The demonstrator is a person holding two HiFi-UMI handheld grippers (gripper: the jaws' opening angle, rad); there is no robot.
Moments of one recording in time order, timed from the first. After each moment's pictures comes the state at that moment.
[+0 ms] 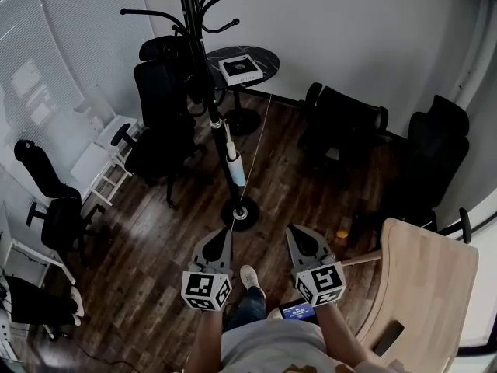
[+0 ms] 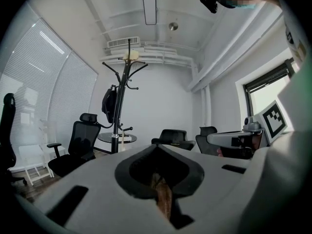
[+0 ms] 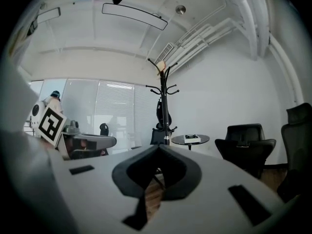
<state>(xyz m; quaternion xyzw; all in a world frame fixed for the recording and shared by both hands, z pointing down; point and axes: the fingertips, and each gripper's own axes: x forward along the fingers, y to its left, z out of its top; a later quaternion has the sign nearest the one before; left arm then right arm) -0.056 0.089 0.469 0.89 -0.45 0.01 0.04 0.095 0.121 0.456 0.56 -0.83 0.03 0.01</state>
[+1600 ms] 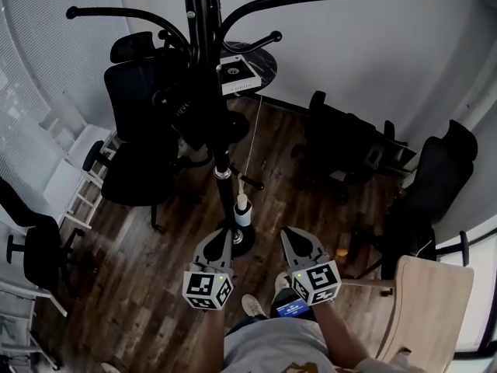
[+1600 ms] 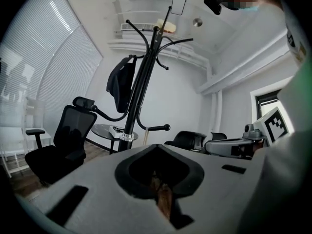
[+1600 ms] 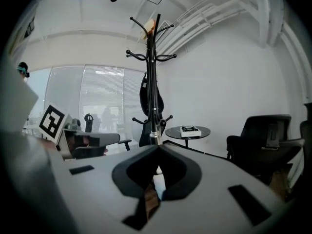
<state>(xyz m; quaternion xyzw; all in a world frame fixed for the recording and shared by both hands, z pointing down) -0.085 -0.197 0.510 0.90 -0.42 -0.01 0.11 0.051 -0.155 0.499 0.58 -0.81 0.07 0.07</state>
